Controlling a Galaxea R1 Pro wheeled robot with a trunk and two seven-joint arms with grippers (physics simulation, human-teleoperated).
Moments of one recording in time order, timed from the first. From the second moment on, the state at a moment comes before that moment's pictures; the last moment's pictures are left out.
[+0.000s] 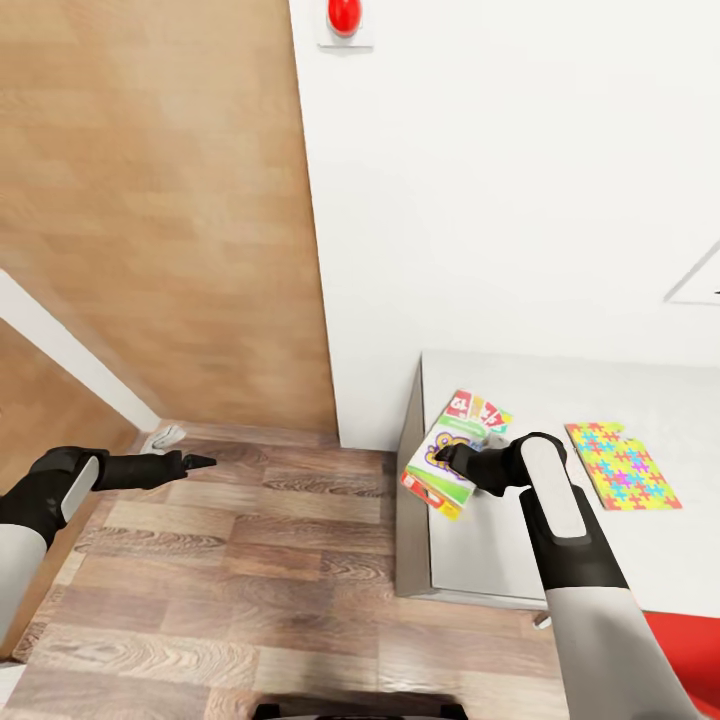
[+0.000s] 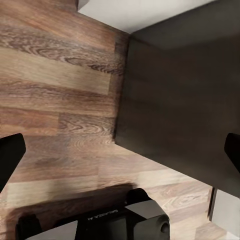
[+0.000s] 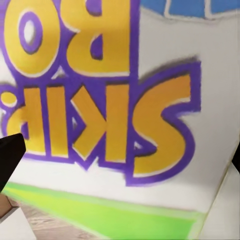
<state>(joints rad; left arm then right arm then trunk) -0.95 0.43 0.02 -0.56 0.19 0.81 -0.83 -0.71 0.03 -0.05 -1.35 -1.13 1.04 -0.87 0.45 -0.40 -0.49</state>
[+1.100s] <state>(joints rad) -0.95 0.43 0.02 -0.56 0.19 0.81 -0.83 -0.71 0.03 -0.05 -1.36 -1.13 1.04 -0.87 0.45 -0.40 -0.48</state>
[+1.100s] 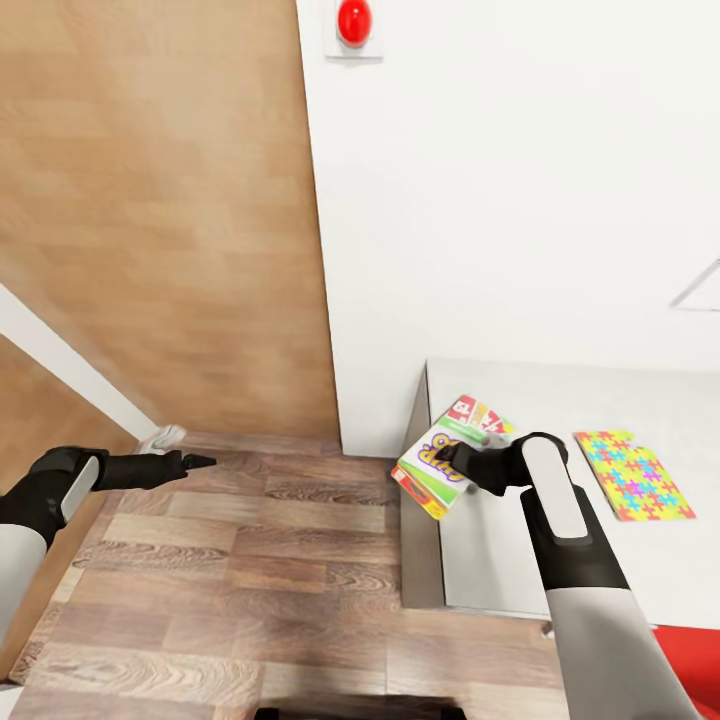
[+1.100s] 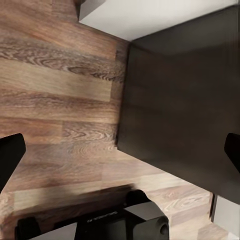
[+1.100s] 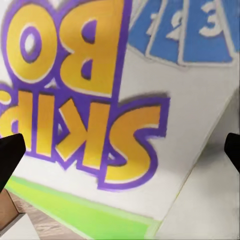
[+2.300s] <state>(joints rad) -0.94 0.43 0.02 -0.56 0.19 0.81 -0.84 -0.68 0.03 -0.04 -1.44 -1.13 1.04 -0.87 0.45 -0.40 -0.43</state>
